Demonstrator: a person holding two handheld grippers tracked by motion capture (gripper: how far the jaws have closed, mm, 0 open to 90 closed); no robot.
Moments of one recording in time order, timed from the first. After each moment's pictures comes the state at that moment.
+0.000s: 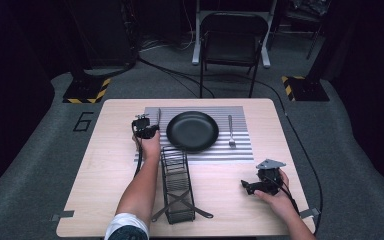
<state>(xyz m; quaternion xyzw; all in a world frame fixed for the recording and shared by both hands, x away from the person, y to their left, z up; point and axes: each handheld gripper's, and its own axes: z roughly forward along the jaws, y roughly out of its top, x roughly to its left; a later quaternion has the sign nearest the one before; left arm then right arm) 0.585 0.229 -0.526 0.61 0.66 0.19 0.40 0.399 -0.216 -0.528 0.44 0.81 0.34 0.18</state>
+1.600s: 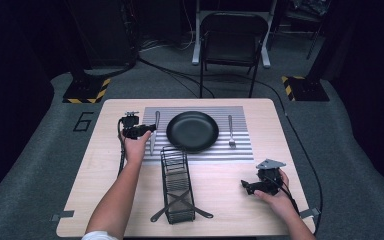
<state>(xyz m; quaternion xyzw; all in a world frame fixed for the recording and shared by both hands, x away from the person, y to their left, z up) 0.549 0.260 -0.474 0.66 0.60 0.15 0.42 0.399 -0.216 -0.528 0.44 0.81 0.34 0.18</state>
